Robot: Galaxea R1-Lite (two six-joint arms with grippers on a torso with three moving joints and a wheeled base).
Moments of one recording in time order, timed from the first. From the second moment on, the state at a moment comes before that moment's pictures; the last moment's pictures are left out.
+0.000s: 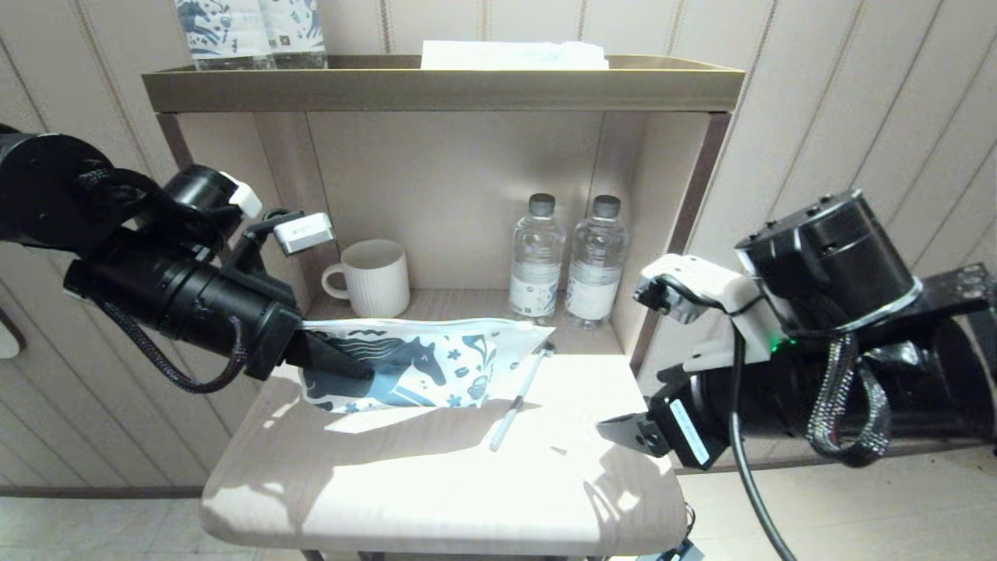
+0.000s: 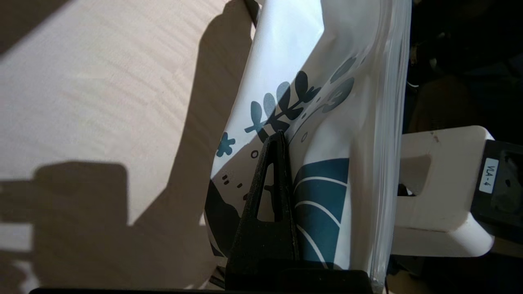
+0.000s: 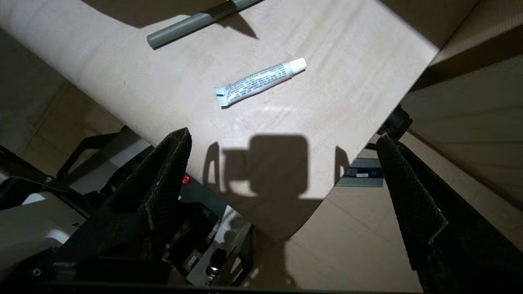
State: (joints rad) left arm -0.25 1.78 -1.49 0.84 -0.85 0.42; right arm 0.68 1.53 -1.16 0.34 -0.08 0.03
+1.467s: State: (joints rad) left arm -0.24 1.73 -1.38 0.75 -0.86 0.42; right arm 0.75 1.91 -1.58 0.74 -0.13 0.45
